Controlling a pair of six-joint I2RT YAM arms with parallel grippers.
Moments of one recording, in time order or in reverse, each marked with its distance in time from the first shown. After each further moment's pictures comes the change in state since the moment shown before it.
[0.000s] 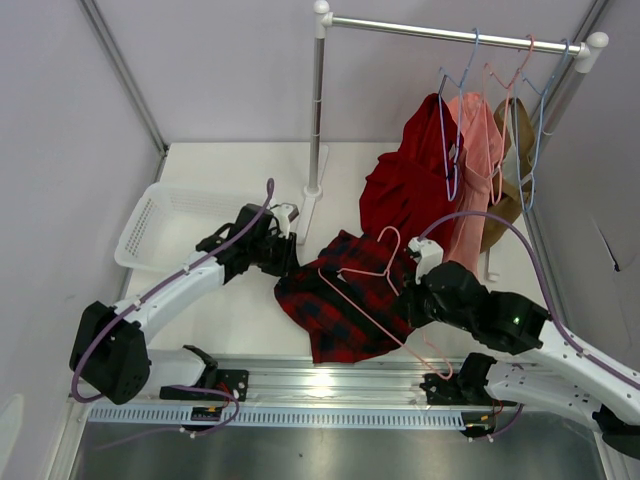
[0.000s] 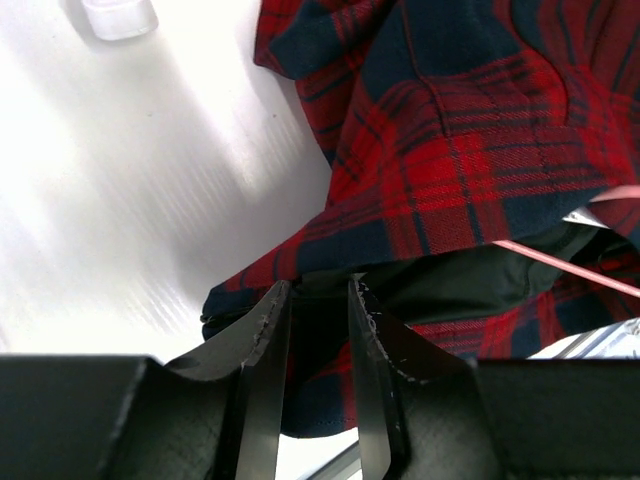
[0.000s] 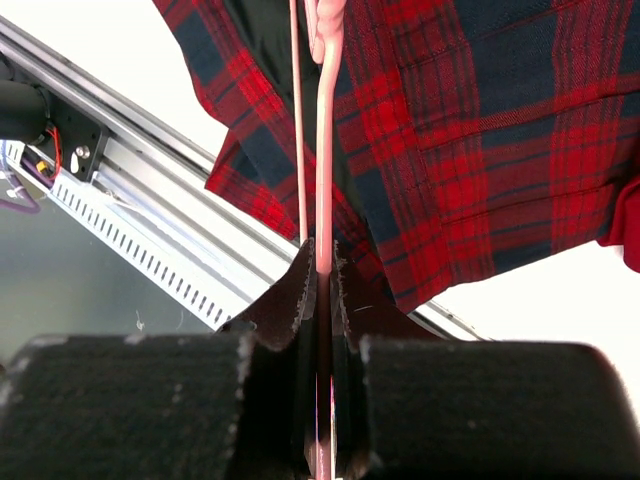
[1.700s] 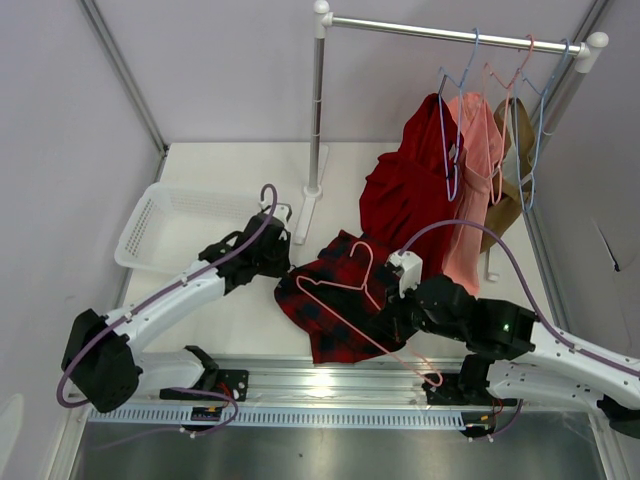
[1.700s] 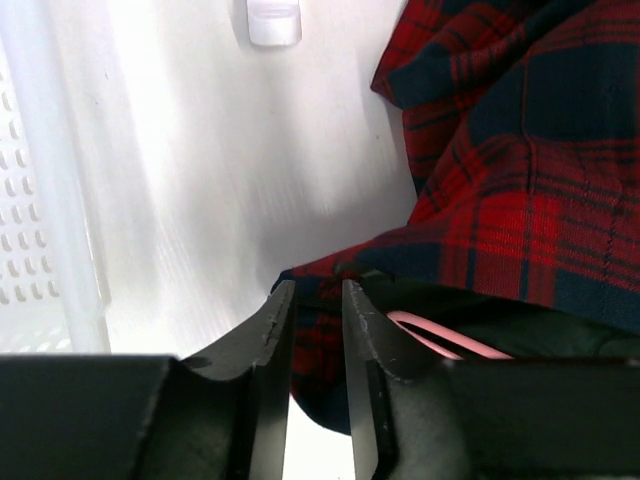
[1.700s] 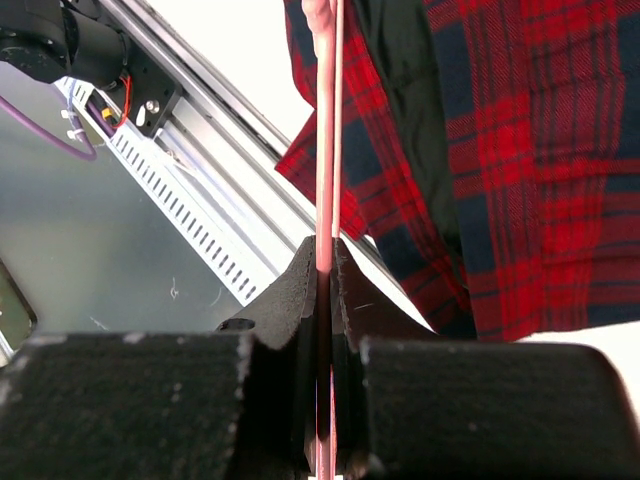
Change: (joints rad) left arm -0.135 -0.061 0.000 -0.054 -0.415 -0.134; right arm 0.158 0.008 -0.064 0.162 -0.038 0.005
